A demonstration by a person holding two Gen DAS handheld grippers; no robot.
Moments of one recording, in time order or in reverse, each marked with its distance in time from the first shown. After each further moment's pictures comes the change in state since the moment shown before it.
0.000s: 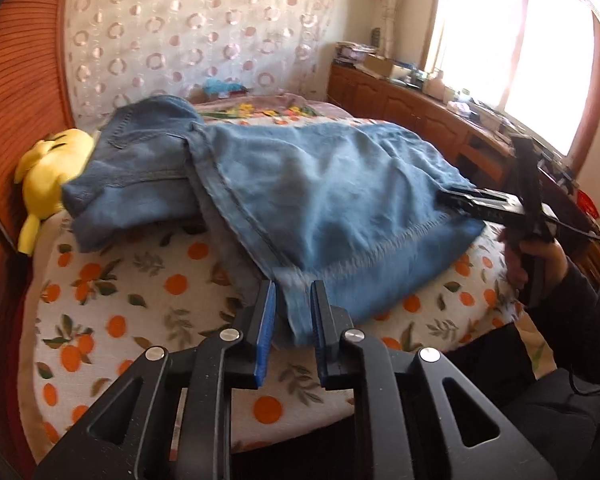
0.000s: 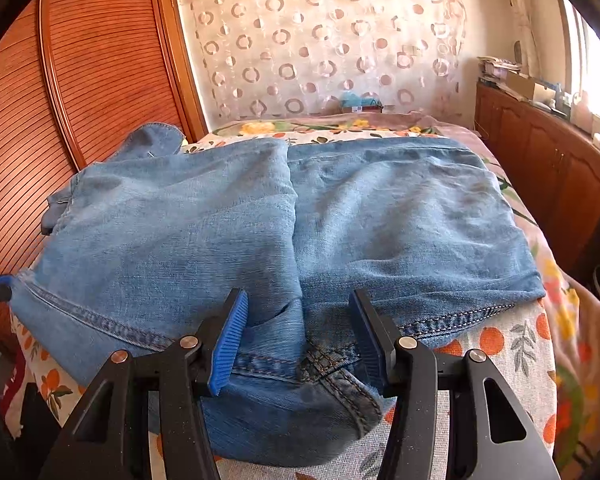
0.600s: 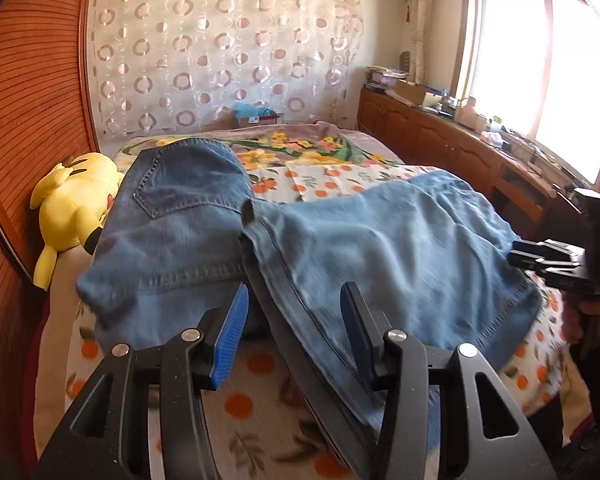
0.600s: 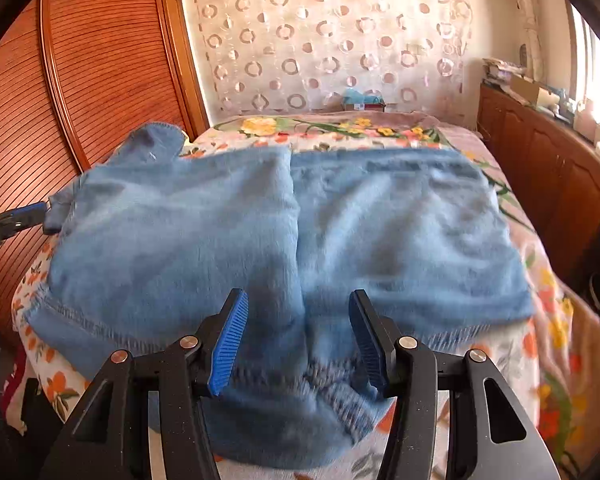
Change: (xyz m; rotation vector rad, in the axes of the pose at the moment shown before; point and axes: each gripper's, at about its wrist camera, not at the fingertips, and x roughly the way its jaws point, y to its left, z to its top) left arm 0.048 0.054 0.072 -0.030 -0.080 0.082; right arm -0.010 0.003 0.031 -0.041 0.018 -0.004
